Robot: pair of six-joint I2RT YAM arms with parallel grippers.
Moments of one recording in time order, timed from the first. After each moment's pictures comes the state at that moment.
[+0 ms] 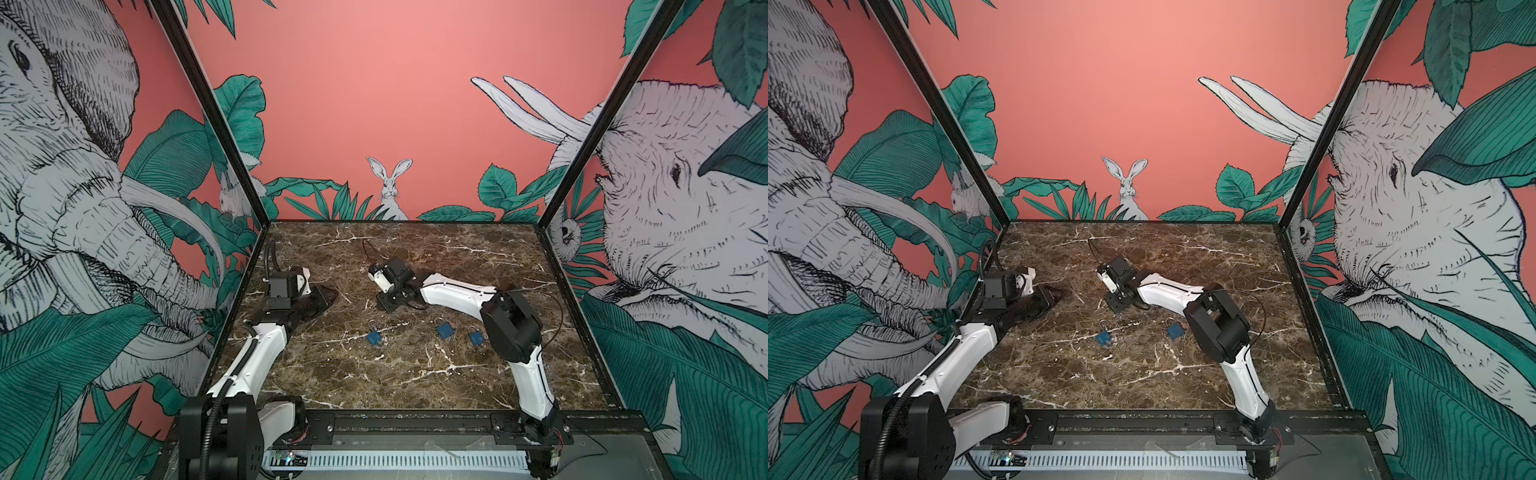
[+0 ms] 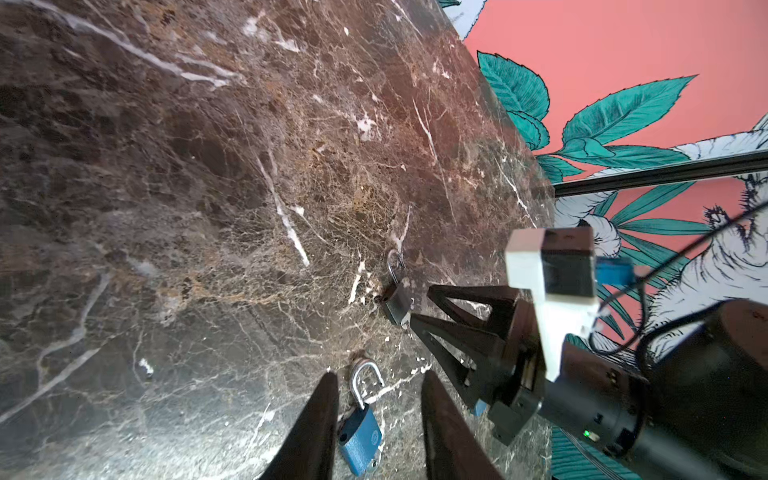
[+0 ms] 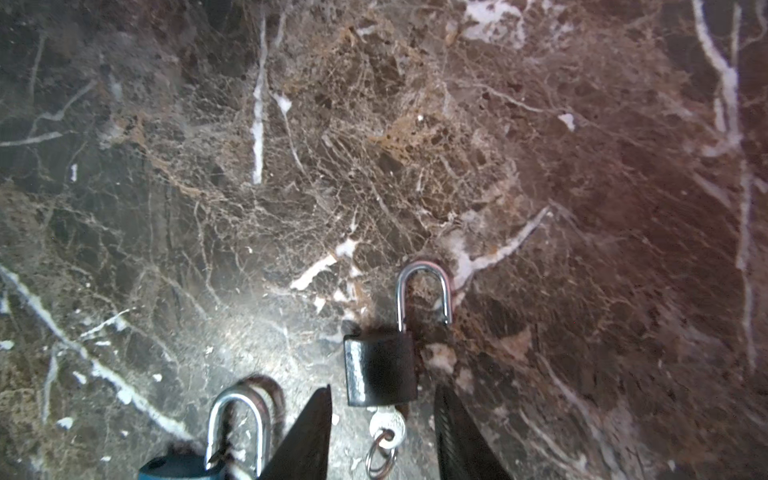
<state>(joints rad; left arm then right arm) -0.01 1.13 0.65 -0.26 0.53 -0.66 0.83 2.14 1.61 -0.48 -0.08 0.04</state>
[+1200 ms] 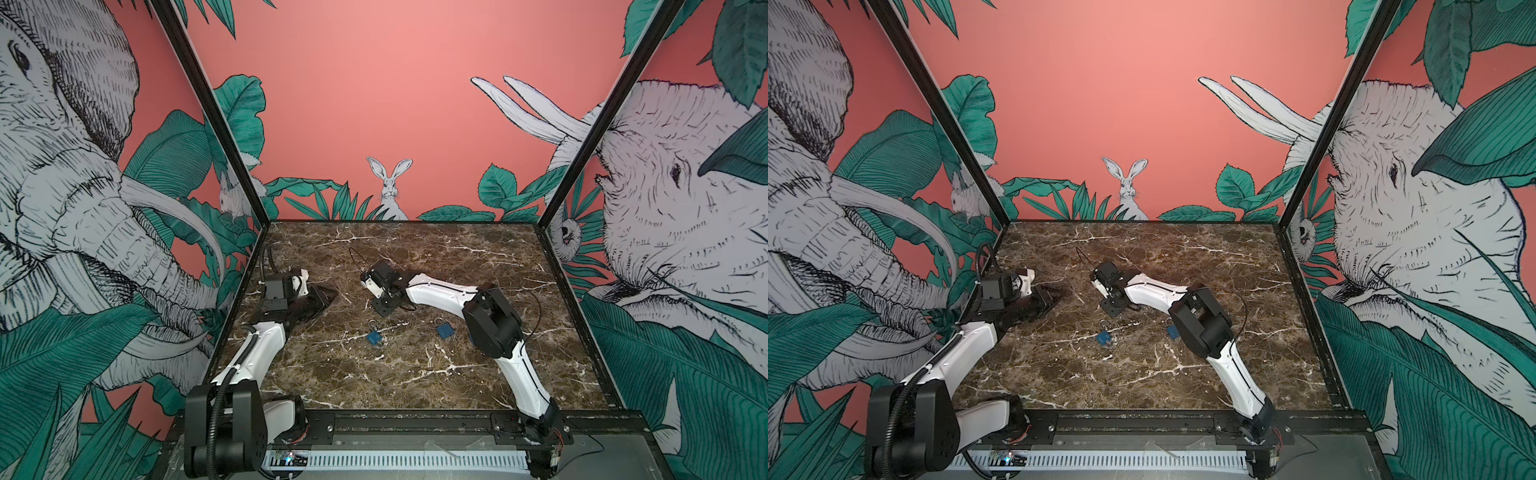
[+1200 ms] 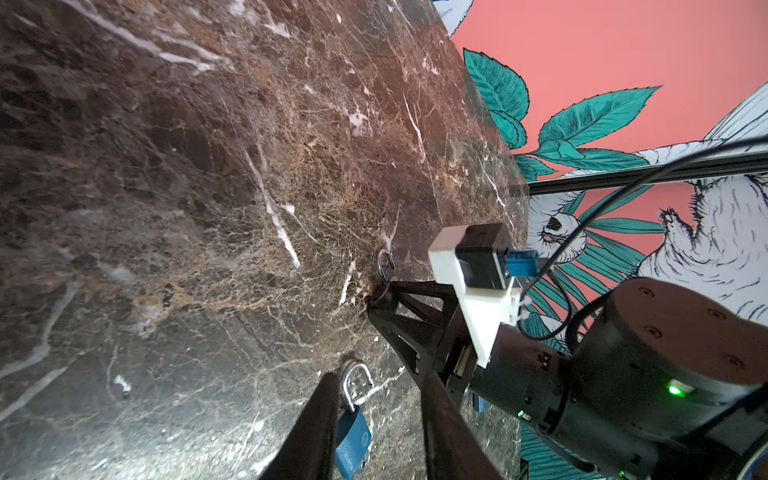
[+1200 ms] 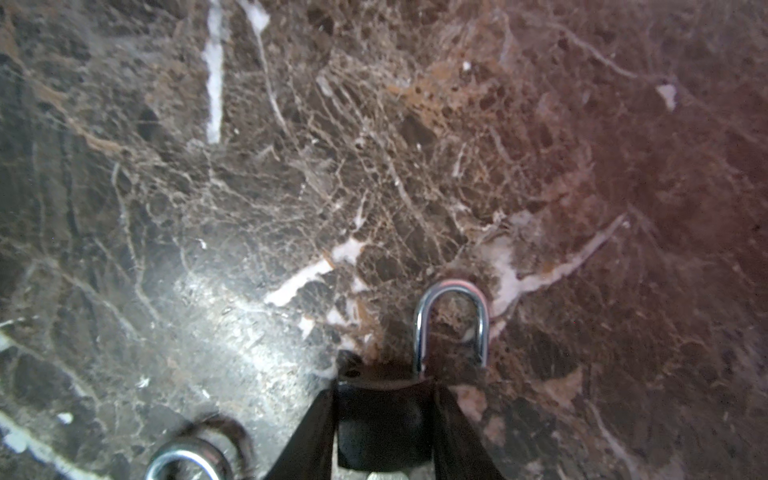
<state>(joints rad) 0.05 1.18 0.62 -0.18 0.64 -0.66 0.87 2.27 1.77 -0.63 0.01 -0.02</state>
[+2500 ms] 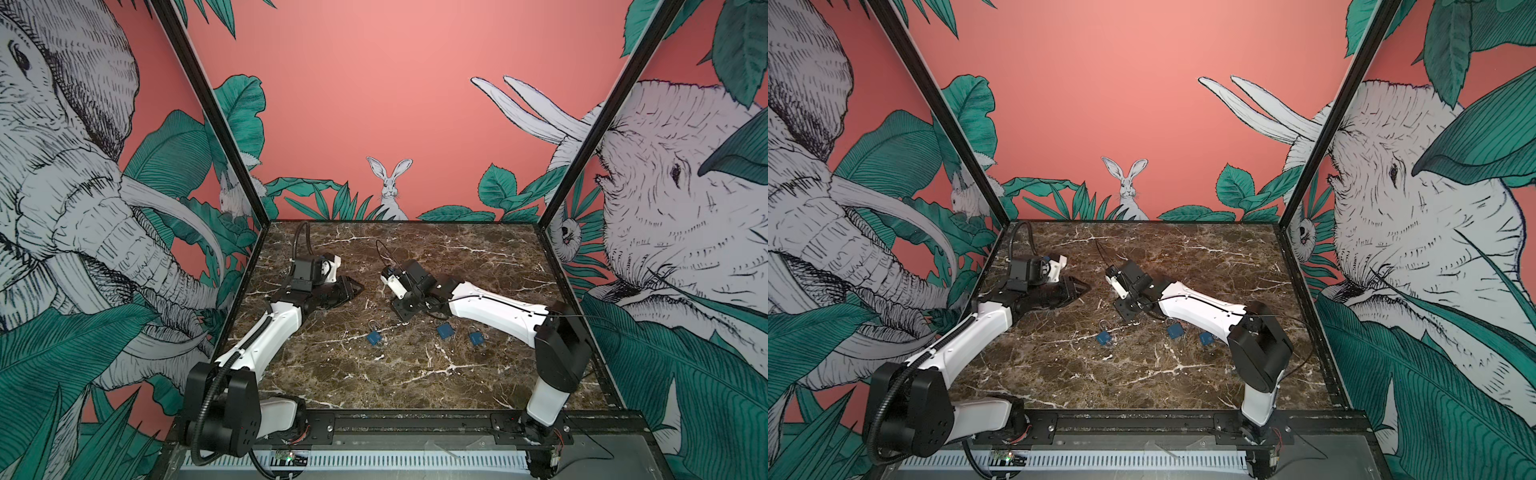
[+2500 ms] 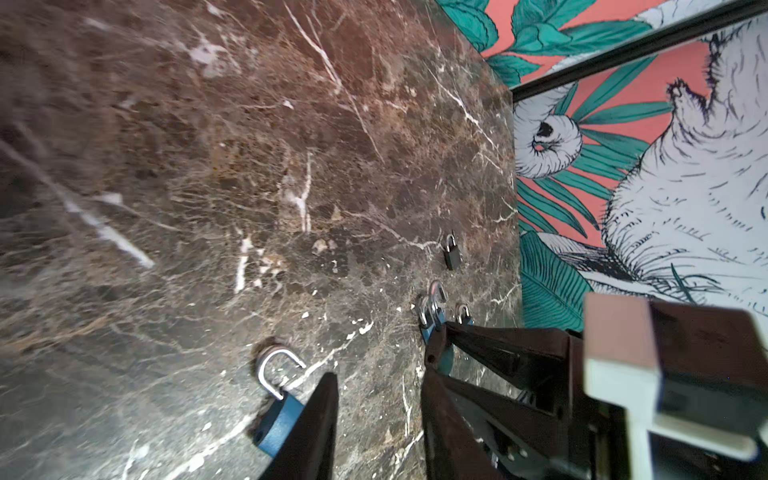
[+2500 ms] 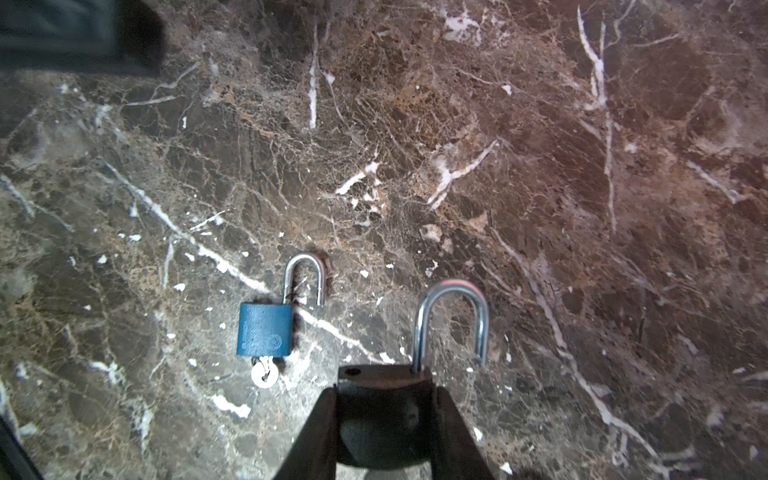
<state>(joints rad) -0.25 1.30 0.85 -0.31 0.60 -0.60 0.88 1.75 1.35 -0.56 0.00 0.07</state>
